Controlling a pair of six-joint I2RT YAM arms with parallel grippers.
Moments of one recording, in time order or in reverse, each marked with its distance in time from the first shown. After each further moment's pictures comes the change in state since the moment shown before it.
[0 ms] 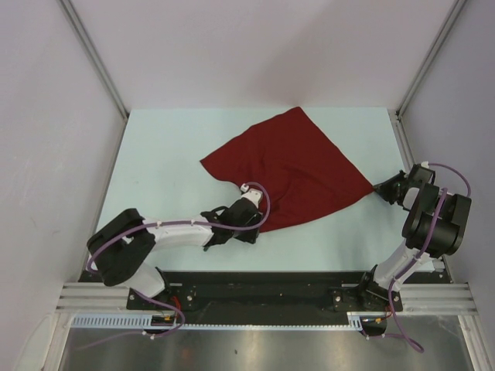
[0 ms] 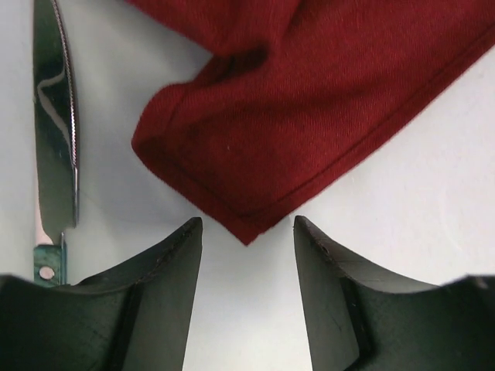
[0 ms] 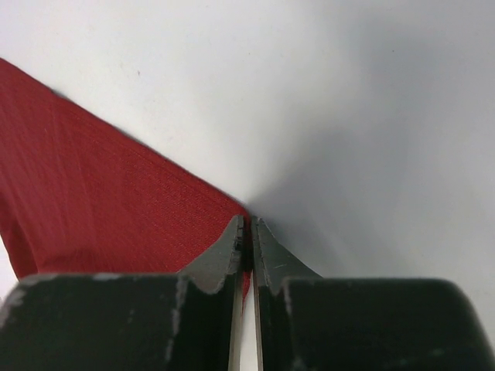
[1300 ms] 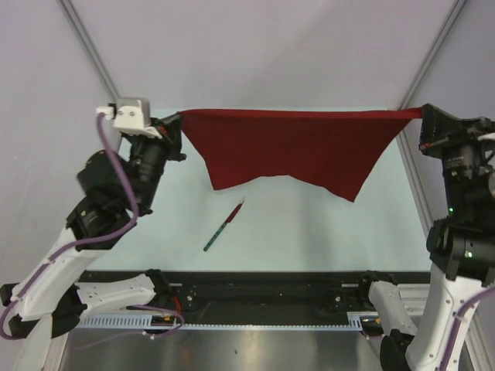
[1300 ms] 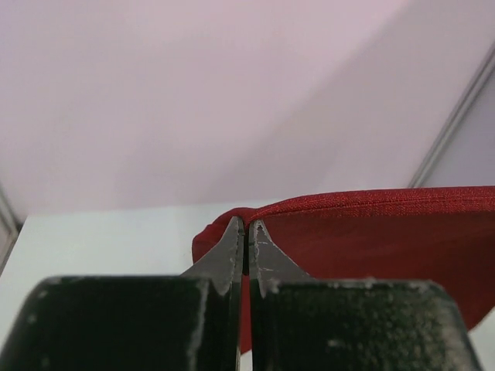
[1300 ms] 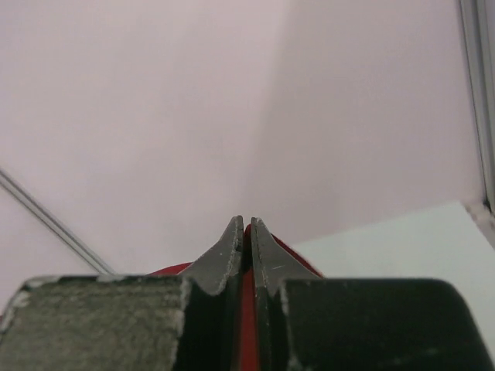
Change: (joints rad) left arm 0.032 -0.559 0.764 -0.215 -0.562 0.478; right arm 0.246 -0.922 0.705 -0.574 0.173 -0.082
